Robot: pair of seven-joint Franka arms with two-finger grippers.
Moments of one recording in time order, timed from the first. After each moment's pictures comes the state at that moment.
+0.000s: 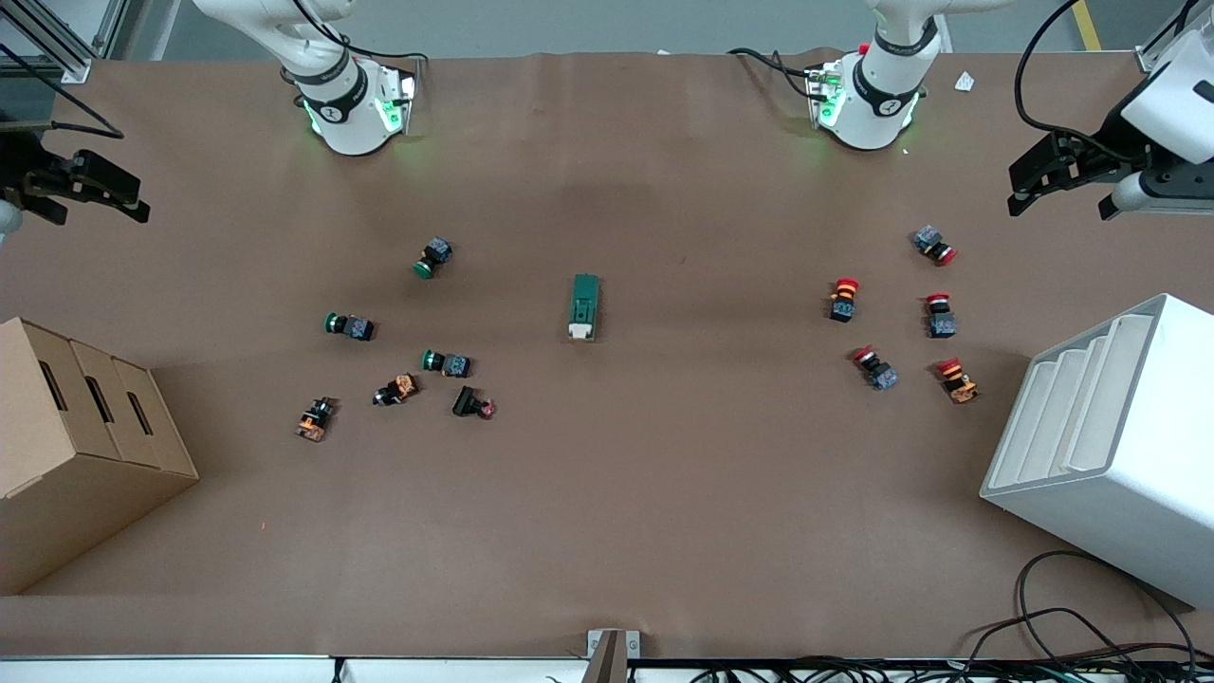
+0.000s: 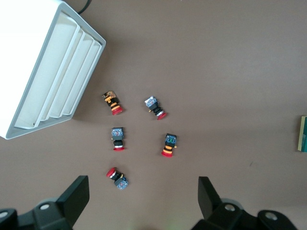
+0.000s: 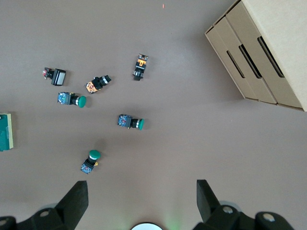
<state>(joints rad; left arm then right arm) 0.02 -0.10 -0.13 -1.59 -0.01 1.53 -0.04 -0.01 -0.12 -0.05 -1.67 0.00 1.49 -0.06</state>
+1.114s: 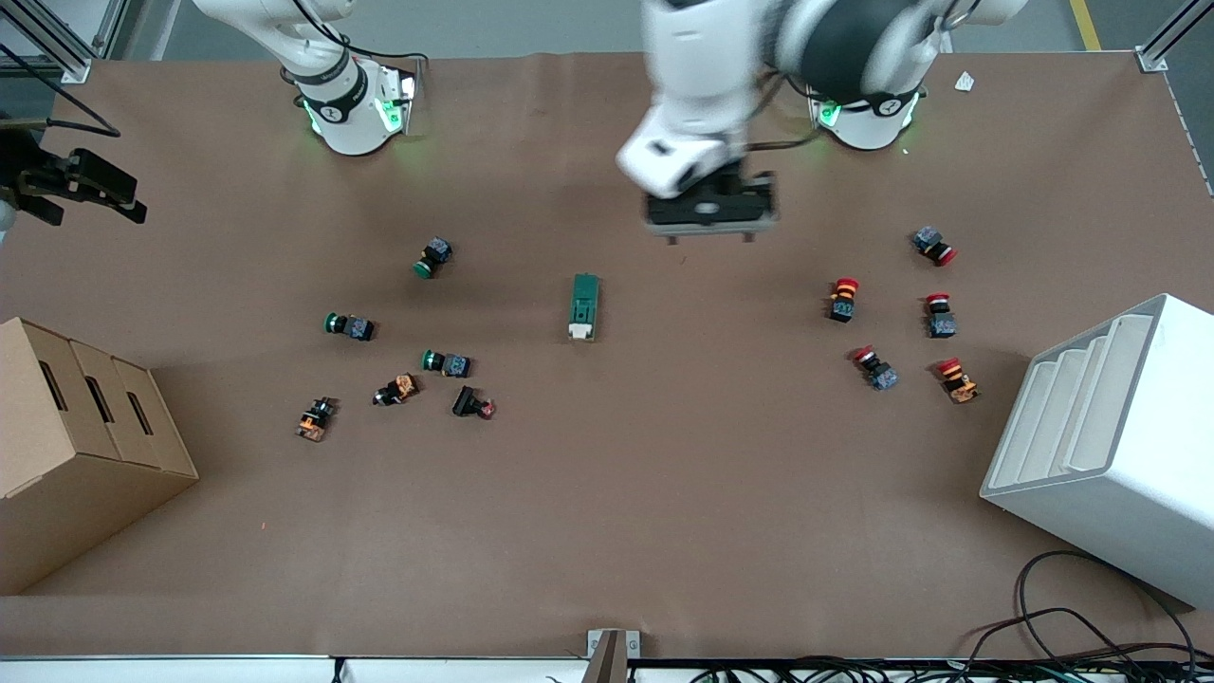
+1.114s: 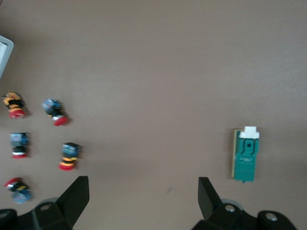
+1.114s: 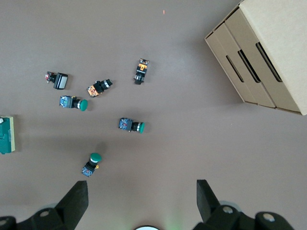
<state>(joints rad) -0.47 0.29 -0.46 -1.55 0.35 1.75 -0.96 0.00 -0.12 -0.05 -1.66 0.01 1.50 -0.06</state>
